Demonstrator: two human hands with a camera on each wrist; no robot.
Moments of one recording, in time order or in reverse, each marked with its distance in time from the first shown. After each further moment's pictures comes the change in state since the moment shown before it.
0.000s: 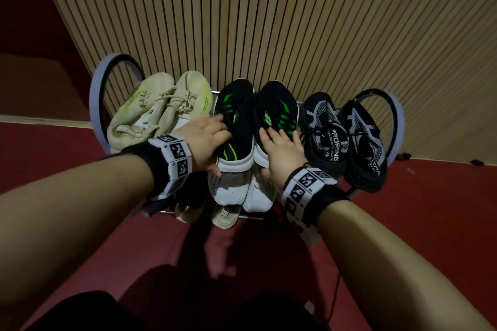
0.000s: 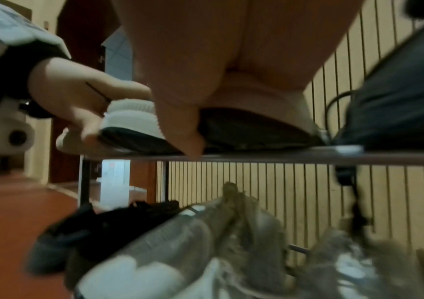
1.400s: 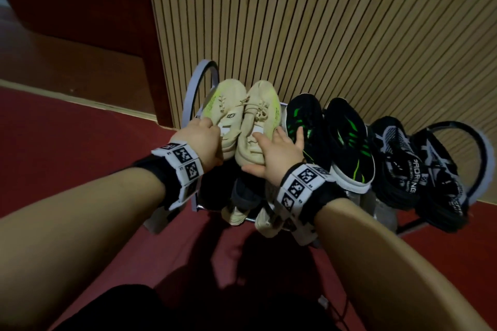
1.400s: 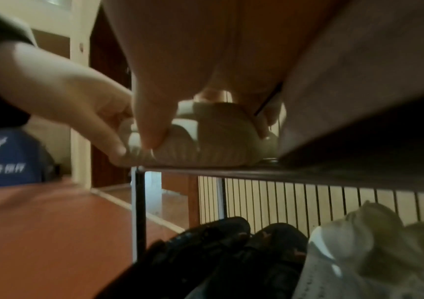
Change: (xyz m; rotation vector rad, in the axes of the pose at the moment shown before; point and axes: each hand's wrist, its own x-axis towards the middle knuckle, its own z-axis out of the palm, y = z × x) left_hand -0.087 -0.080 0.025 -0.221 0.045 -0.501; right_hand 0.034 -0.138 -0.021 -0.038 0.029 -0.159
